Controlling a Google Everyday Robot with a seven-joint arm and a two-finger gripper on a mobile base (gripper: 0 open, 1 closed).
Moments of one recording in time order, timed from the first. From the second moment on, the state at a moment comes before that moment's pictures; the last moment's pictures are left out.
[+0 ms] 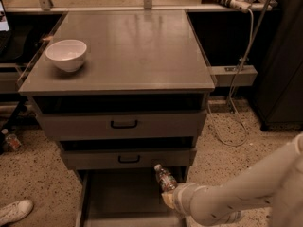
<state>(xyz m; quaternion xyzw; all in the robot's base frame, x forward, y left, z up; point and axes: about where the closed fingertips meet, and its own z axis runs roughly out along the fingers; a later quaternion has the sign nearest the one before) 0.431 -0.085 0.485 -0.23 0.93 0.10 0.28</state>
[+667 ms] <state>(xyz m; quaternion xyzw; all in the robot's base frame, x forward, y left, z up) 0.435 -0.093 0.530 -0.23 0.92 0.10 0.31</state>
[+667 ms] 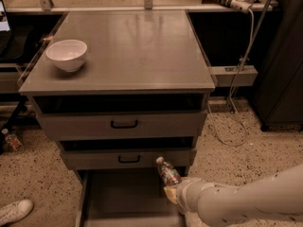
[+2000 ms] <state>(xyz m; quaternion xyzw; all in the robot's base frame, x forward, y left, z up) 0.456 -0.103 0.632 -0.27 0.89 0.06 0.36</state>
